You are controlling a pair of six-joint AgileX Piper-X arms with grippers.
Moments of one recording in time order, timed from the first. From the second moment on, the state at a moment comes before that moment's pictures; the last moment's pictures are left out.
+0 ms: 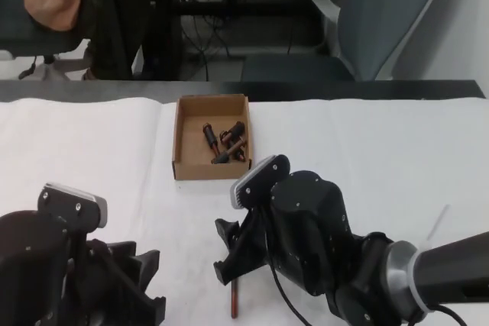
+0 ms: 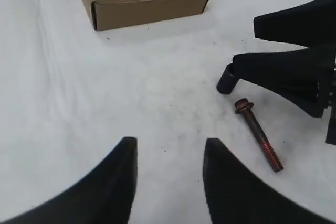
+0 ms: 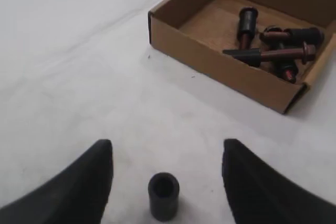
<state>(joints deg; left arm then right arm) -25.3 47.7 -12.1 2.2 3.4 -7.3 46.2 102.0 -40.2 -28.2 8.1 3.2</state>
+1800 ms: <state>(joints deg) -25.3 47.7 -12.1 -7.7 3.4 -7.4 41.2 112.1 -81.1 50.5 3.7 -13.4</state>
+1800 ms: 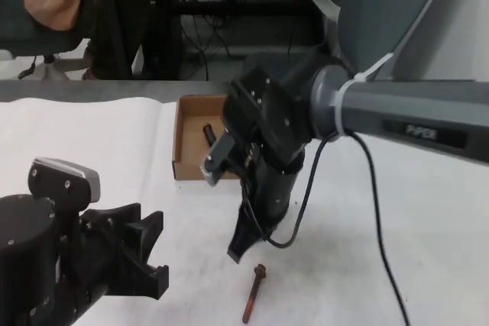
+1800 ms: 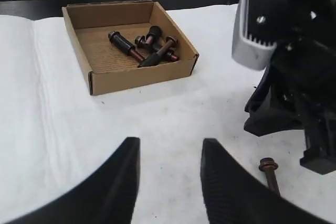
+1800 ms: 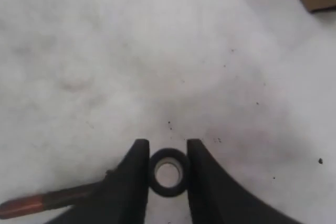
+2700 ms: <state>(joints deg) -25.3 47.7 -12.1 -7.7 3.4 -7.4 39.8 116.8 -81.3 48.6 -2.9 -16.5</state>
